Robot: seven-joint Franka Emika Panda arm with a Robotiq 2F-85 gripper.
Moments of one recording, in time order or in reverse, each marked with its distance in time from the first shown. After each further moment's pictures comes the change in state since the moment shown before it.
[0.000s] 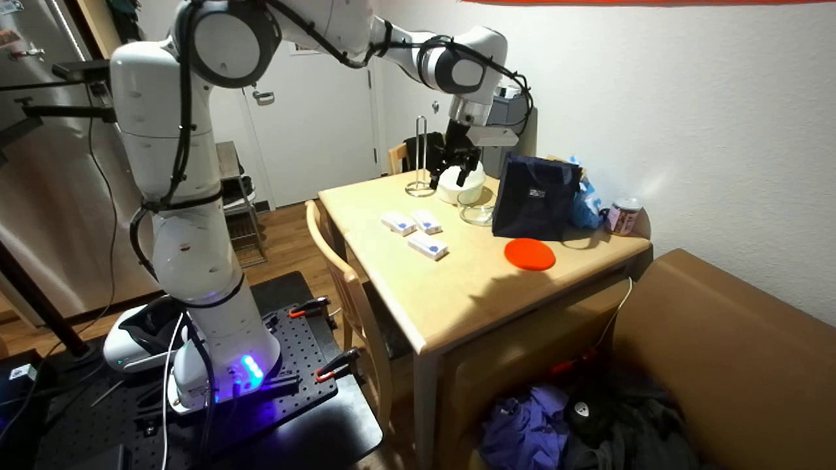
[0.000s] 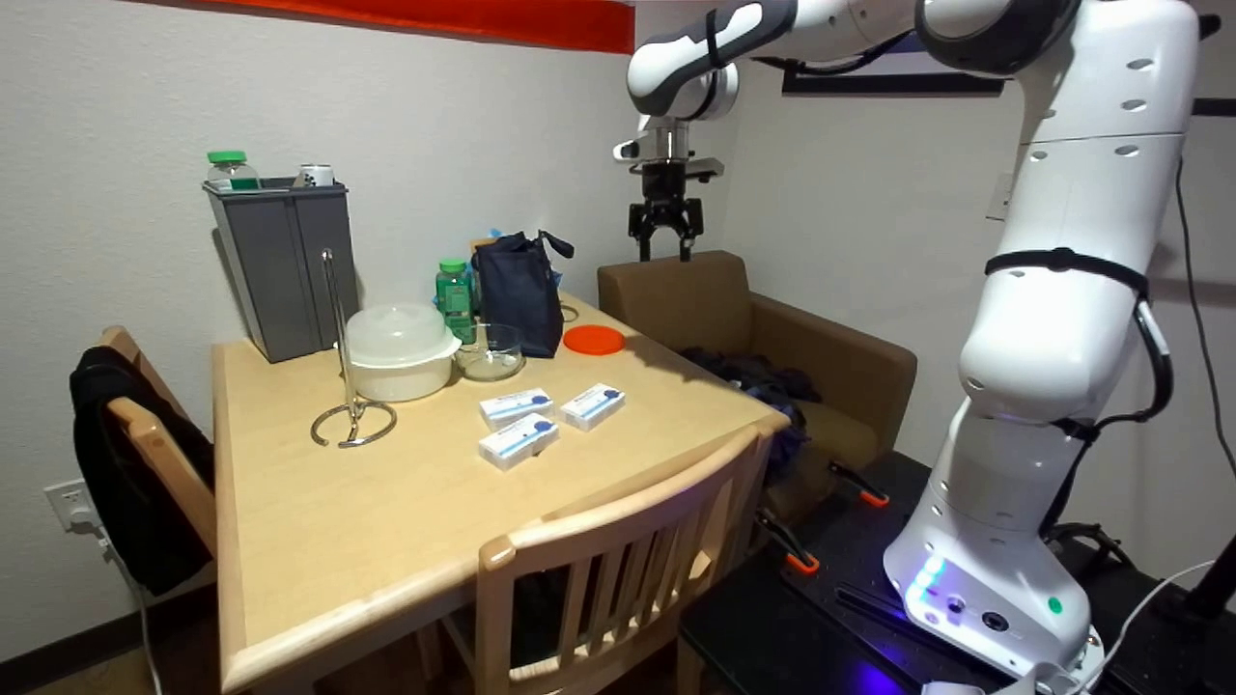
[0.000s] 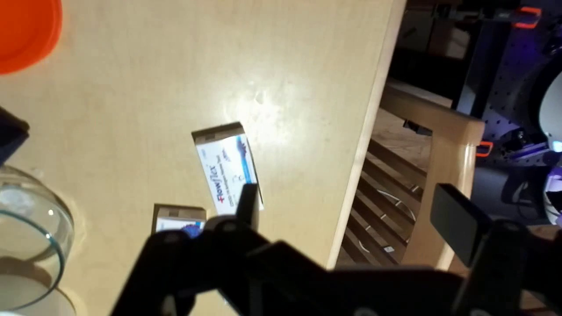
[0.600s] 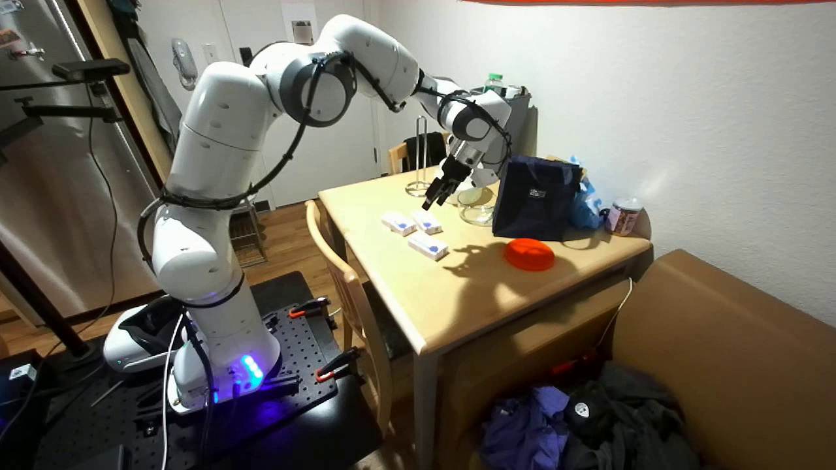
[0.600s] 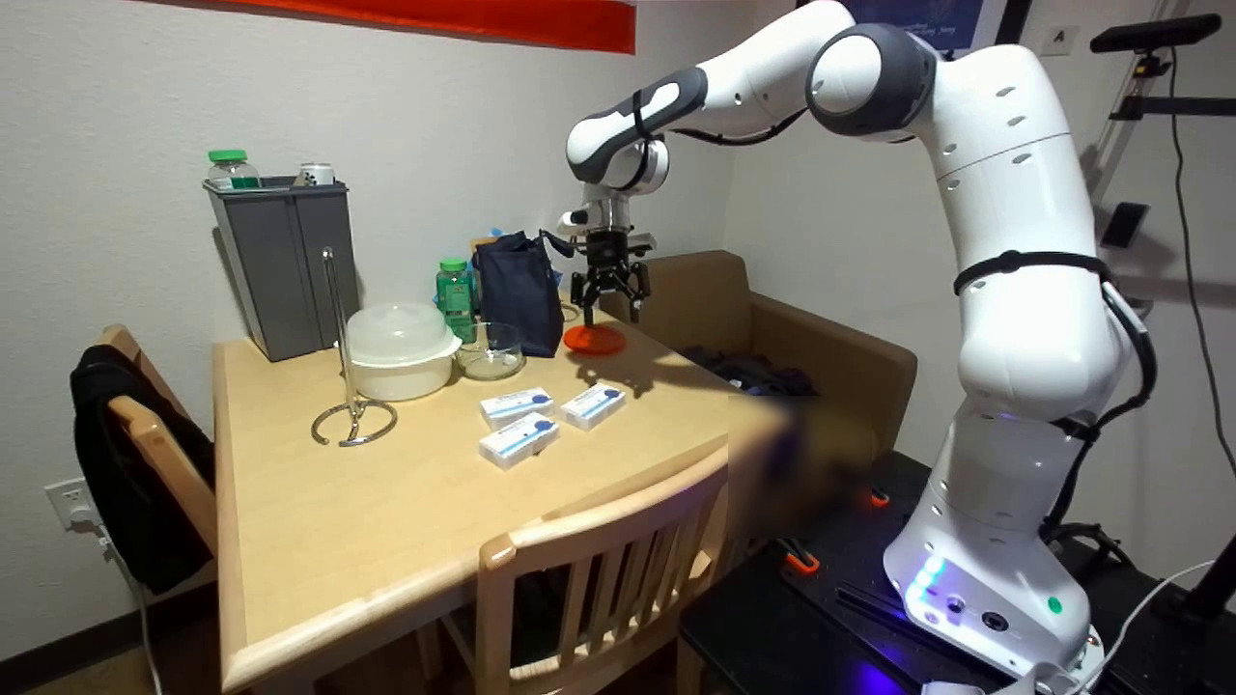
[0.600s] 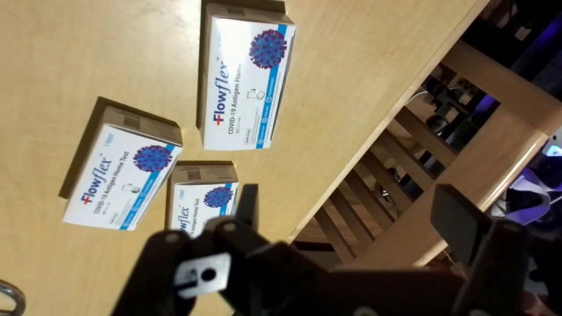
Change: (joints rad) arm -0.005 0.374 0.109 0.235 0.138 -0.078 -0.260
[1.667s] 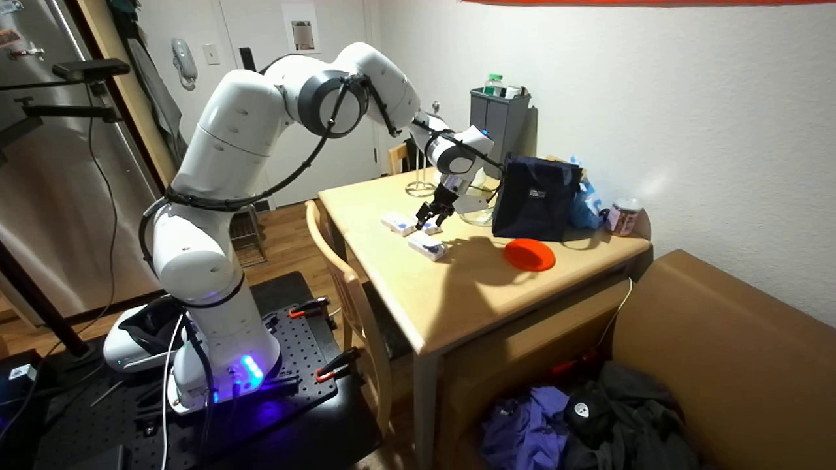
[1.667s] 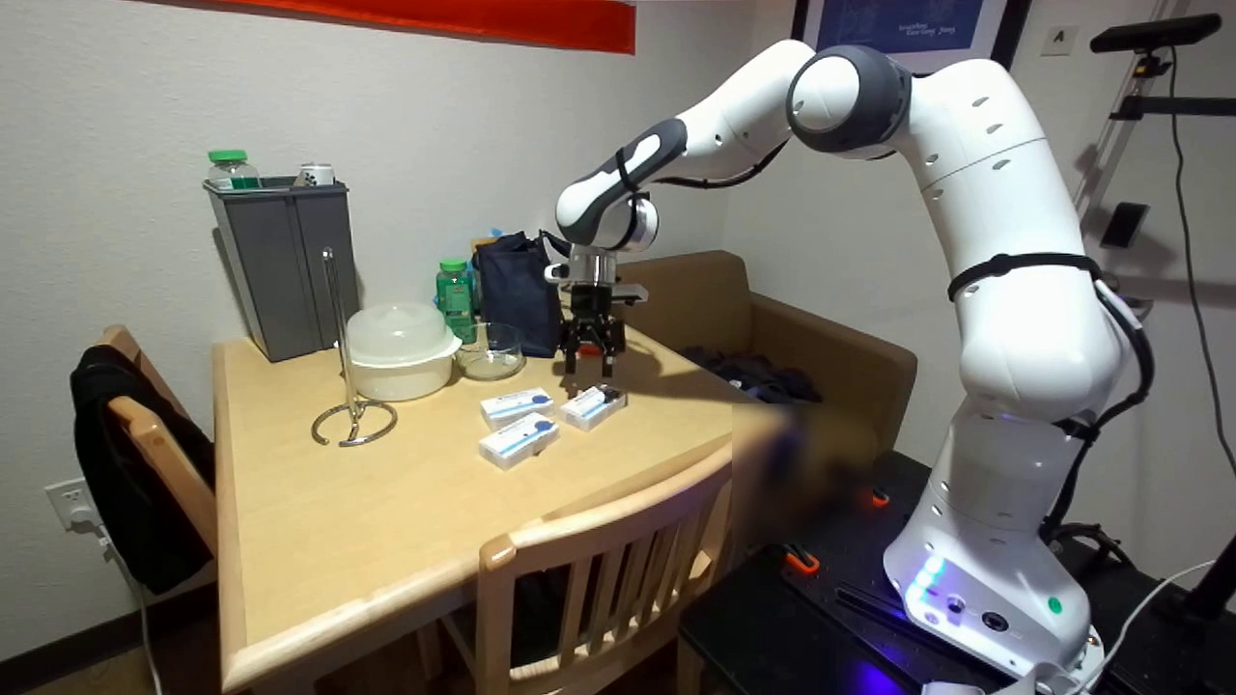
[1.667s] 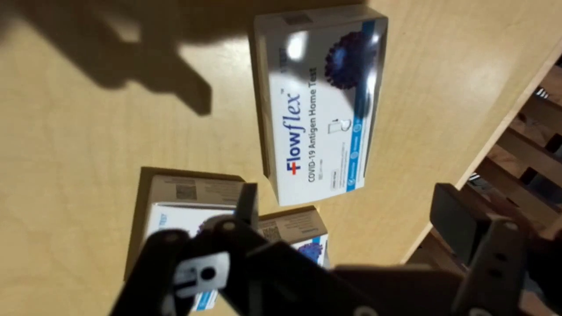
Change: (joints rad) arm 0.018 0.080 0.041 -0.139 0.039 0.342 0.220
